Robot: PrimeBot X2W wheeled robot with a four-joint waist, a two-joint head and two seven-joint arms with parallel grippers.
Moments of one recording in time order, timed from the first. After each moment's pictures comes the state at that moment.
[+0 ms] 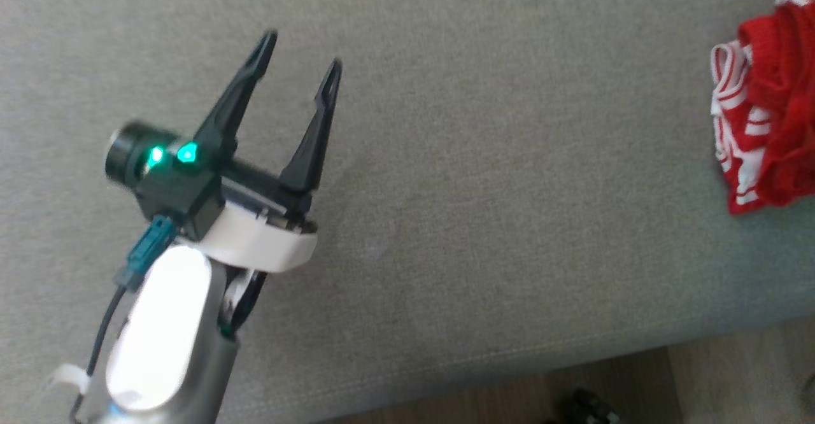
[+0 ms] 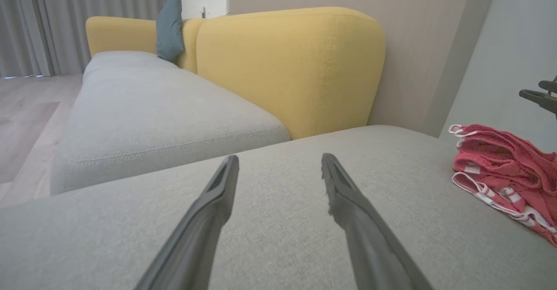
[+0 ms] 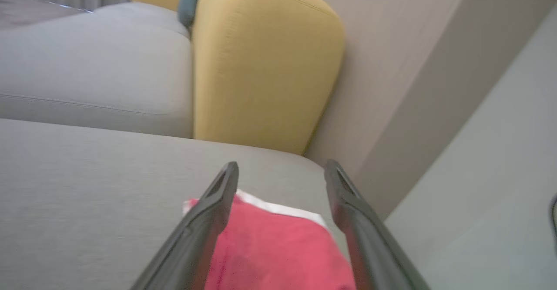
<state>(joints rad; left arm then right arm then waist) -0.38 0.14 -0.33 0.00 -0.13 -0.11 -0.26 -0.39 -0.21 -0.35 0.03 -0.04 0.13 0.00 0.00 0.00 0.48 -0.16</state>
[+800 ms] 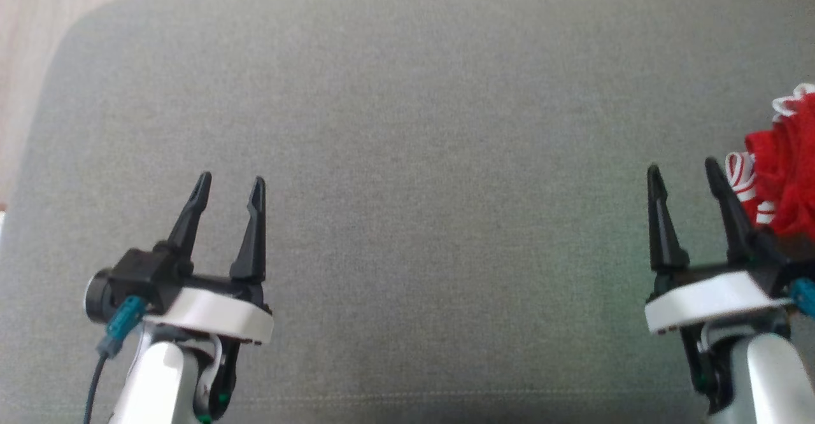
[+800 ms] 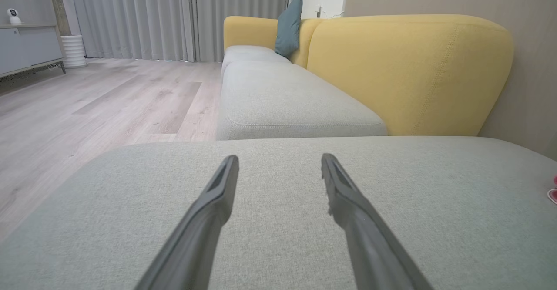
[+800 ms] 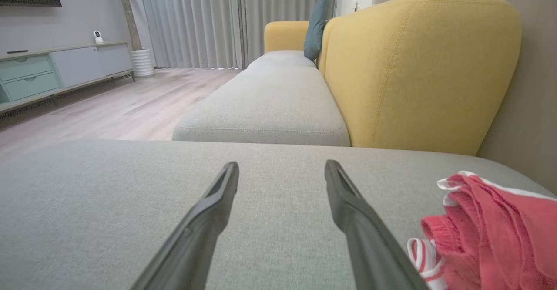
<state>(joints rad) -0.12 0.13 -0.19 0.12 -0.20 -0.04 -0.26 -0.06 -0.05 -0.04 0.00 0.05 0.13 -0.04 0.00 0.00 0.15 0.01</state>
